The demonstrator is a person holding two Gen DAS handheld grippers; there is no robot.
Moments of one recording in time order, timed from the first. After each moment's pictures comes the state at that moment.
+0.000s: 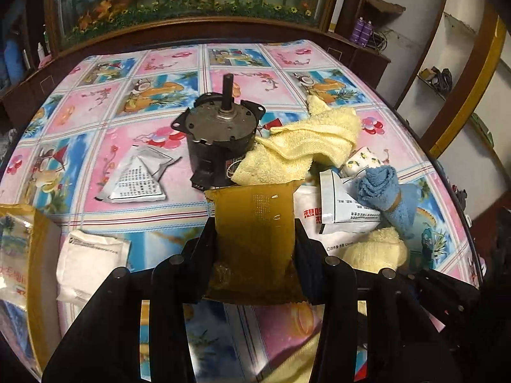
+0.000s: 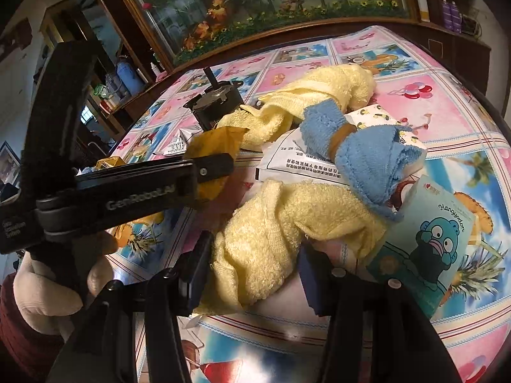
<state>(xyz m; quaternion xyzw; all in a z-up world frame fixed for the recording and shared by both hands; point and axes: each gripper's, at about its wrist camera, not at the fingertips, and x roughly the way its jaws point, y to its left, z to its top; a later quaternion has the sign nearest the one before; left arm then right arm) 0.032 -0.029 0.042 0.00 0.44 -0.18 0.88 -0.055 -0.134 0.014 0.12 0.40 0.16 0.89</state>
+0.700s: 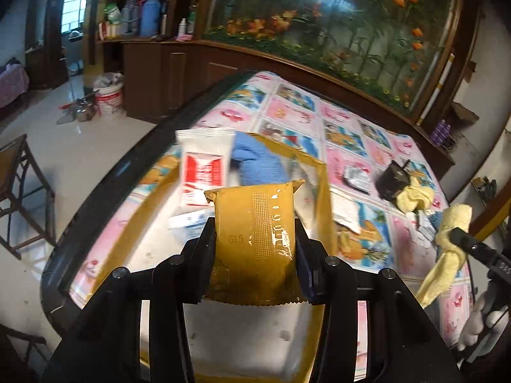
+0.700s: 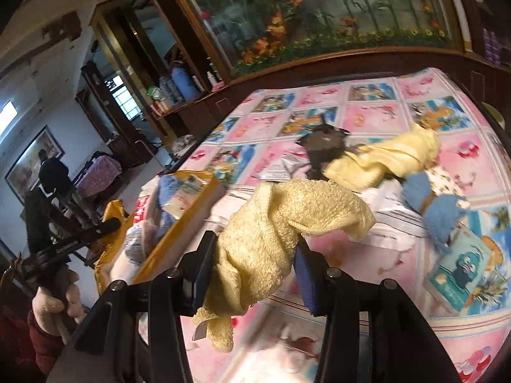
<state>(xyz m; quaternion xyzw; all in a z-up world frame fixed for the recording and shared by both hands) -0.114 0.243 0.079 -0.14 0.37 0.03 0.92 -0.085 -0.054 0.094 0.09 0.35 0.29 0.89</state>
